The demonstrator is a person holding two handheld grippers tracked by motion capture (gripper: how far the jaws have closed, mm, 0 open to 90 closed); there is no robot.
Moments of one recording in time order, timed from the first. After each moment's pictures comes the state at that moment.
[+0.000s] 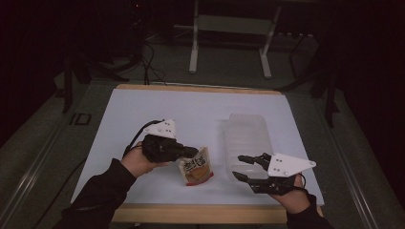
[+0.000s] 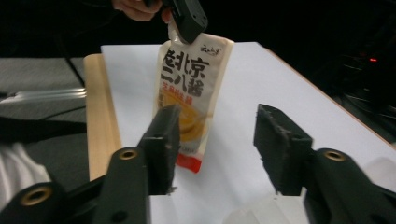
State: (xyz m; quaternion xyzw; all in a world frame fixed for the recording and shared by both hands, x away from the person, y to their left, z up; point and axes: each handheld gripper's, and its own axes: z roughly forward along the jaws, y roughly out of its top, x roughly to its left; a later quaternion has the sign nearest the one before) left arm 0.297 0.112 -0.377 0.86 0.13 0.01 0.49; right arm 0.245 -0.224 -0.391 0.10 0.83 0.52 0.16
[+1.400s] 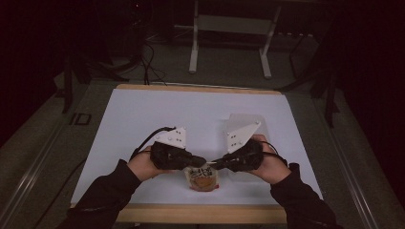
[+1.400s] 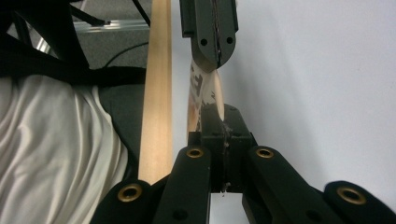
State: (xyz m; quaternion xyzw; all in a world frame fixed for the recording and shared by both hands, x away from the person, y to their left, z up) left arm 0.287 0.090 -0.380 0.87 0.09 0.00 0.48; right arm 0.302 -0.154 -0.372 0.02 0.92 0.38 -0.01
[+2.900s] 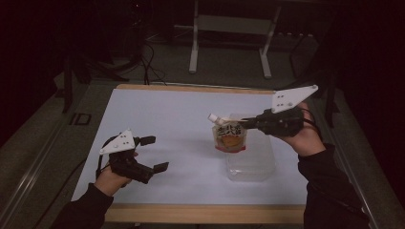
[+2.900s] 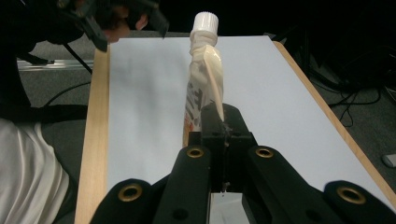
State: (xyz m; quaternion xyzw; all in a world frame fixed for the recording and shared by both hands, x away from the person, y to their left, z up) left arm 0.261 0.189 -0.426 0.77 0.27 0.10 0.57; right arm 0.339 -0.228 -0.290 0.05 0.88 0.45 0.10
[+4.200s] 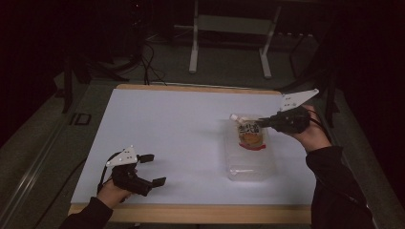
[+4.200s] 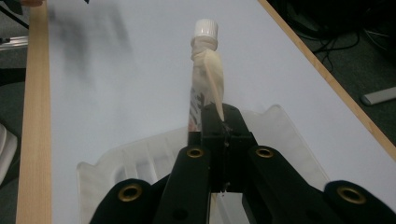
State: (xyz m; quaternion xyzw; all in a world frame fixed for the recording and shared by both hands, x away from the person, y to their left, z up) left arm 0.257 0.195 -0.479 0.79 0.30 0.06 0.54; right arm 0.389 -0.279 -0.347 0.12 0.90 0.40 0.11
